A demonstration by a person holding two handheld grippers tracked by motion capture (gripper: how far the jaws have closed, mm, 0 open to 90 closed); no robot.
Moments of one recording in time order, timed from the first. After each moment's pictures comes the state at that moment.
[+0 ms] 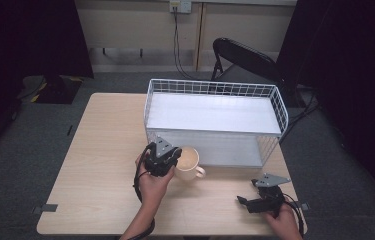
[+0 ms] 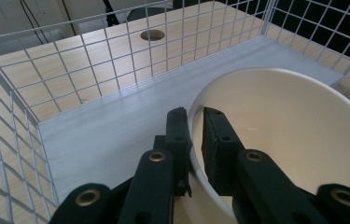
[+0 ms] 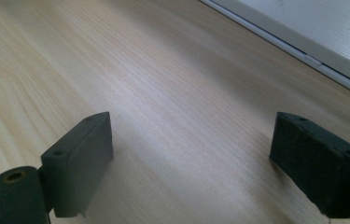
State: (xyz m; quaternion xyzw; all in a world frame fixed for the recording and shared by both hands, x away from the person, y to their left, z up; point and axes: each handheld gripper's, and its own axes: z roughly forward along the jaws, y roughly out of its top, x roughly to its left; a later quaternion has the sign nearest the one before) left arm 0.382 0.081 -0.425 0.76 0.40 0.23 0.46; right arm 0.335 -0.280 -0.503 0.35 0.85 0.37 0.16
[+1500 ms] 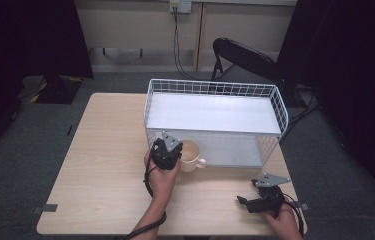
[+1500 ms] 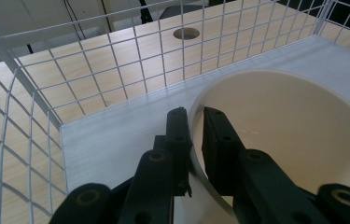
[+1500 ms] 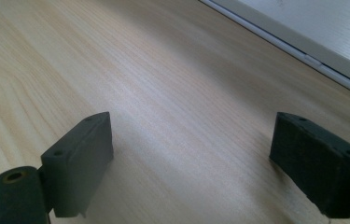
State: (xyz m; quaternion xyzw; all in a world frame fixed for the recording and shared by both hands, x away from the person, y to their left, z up) left arm 0.407 0.061 -0.439 0.74 0.44 0.28 0.43; right arm 0.335 -0.280 -0.503 0.35 0.85 0.37 0.16
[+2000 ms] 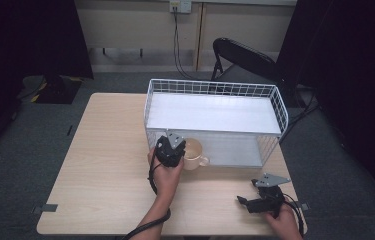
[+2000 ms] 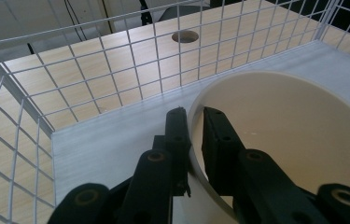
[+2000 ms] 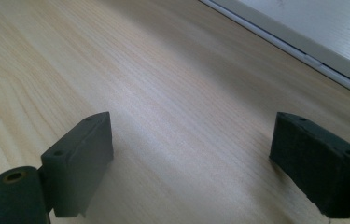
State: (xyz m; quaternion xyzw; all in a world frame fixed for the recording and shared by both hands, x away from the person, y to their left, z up) left arm 0.415 0.051 -0.438 0.73 0.44 0.28 0.43; right arm 0.335 -0.280 -0.503 0.35 0.85 0.37 0.16
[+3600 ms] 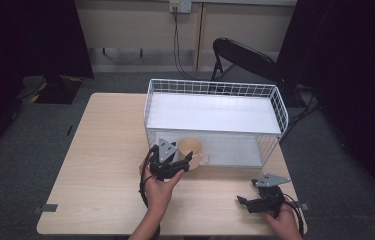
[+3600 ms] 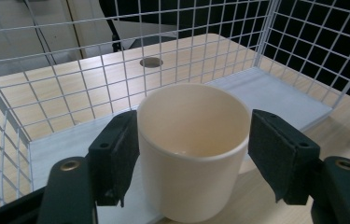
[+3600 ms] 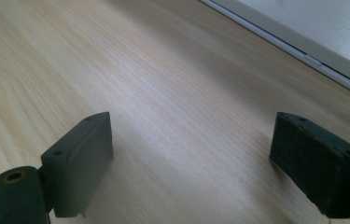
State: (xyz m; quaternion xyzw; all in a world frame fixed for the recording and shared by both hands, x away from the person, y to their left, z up) left arm 0.370 0.067 -0.424 0.72 0.40 0.25 0.50; right arm 0.335 -0.280 -0.503 0.35 0.85 0.37 0.16
